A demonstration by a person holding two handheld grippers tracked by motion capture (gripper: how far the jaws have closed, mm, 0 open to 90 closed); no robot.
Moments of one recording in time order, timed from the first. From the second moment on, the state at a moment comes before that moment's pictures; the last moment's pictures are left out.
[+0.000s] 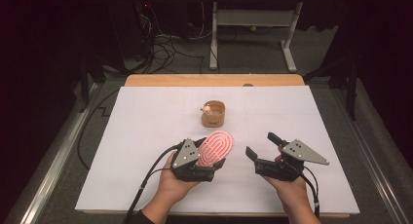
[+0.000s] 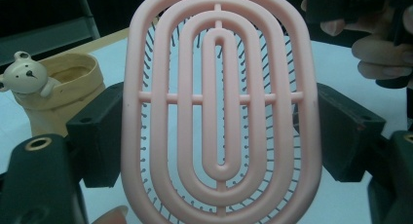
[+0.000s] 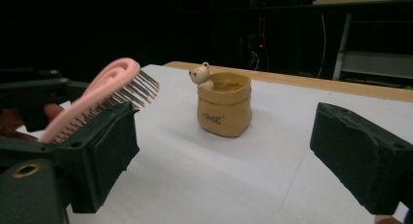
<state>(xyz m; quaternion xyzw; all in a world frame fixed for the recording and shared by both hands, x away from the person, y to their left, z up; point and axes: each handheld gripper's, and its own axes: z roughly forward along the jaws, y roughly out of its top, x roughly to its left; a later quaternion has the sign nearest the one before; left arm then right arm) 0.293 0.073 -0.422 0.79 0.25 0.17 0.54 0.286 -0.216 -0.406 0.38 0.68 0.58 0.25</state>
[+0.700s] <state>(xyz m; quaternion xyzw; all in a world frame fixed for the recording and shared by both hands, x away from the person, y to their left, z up) 0.286 0.063 -0.425 0.79 0.23 0.18 0.53 0.283 -0.192 -0.403 0.36 0.68 0.62 0.19</state>
